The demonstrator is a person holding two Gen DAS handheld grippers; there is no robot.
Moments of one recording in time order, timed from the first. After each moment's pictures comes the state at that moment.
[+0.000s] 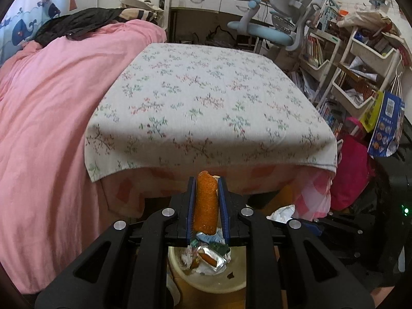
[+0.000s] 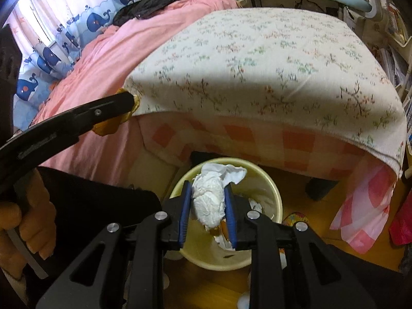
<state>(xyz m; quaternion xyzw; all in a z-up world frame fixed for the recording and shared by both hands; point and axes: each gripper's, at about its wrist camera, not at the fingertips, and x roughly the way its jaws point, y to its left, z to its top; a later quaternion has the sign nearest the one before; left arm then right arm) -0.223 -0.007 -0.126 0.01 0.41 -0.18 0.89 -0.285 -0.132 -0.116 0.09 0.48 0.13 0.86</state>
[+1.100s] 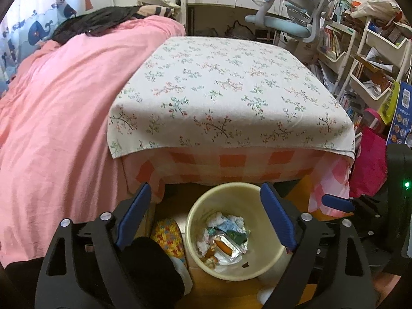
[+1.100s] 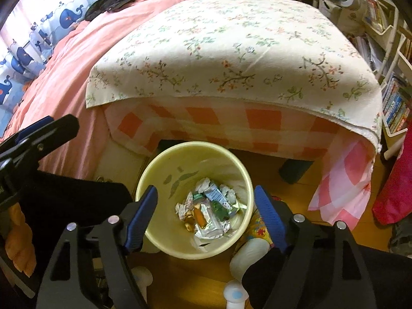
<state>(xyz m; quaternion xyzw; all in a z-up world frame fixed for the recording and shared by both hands) -0.248 0.000 -0.135 0.03 0.42 -0.12 0.90 -0.297 -0.152 -0.125 0.07 0.50 0.04 0.86</state>
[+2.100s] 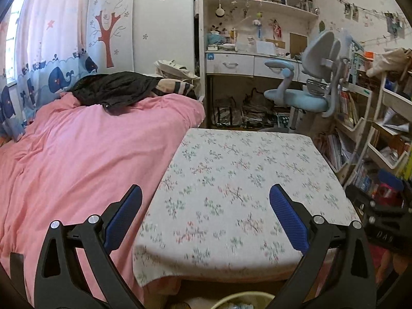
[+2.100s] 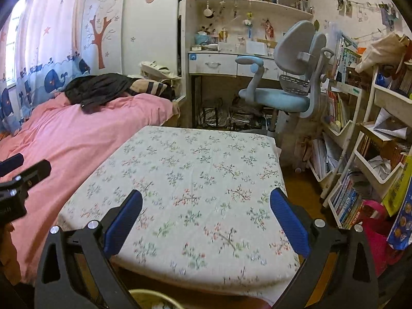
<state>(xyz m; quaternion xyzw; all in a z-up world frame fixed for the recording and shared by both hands) -0.130 -0.011 -0.003 0.02 0.25 -0.06 0.97 -0.200 -0.200 0.020 0.01 0.25 -0.06 0.97</state>
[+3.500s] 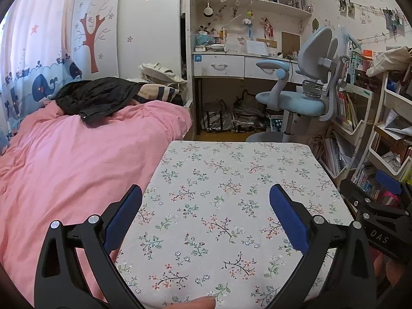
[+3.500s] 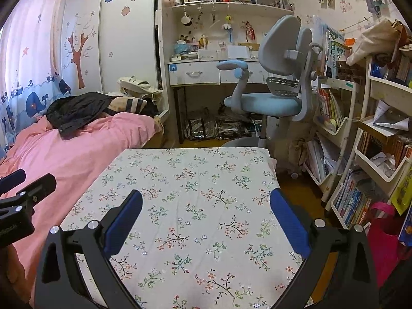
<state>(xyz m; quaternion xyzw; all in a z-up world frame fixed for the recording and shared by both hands) -0.052 -0.053 -0.008 0.03 0.24 -0.09 0.97 -0.150 -0.221 0.030 0.05 0.22 -0.10 0.97</state>
